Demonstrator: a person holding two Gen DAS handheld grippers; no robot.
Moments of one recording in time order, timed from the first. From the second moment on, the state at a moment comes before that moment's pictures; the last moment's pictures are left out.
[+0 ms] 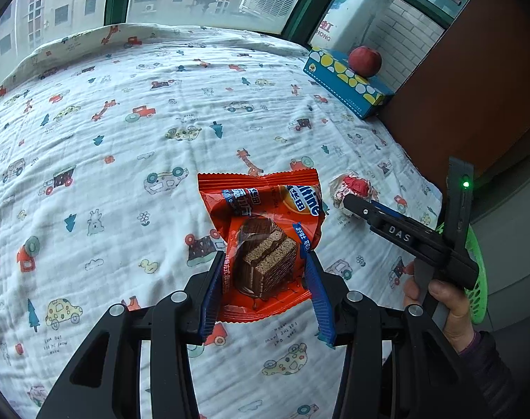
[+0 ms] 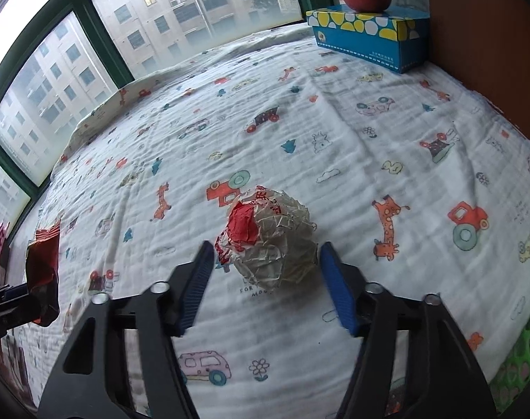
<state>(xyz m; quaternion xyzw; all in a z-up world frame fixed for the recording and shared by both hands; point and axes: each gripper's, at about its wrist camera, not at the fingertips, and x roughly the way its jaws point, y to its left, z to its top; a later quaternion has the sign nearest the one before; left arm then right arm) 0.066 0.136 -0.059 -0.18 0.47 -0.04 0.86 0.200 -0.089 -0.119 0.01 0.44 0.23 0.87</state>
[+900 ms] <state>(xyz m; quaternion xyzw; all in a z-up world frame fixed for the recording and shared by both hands) 0.074 0.072 -0.040 -0.16 0.45 -0.11 0.87 0.122 -0.162 -0.056 0.01 0.39 0.20 0.90</state>
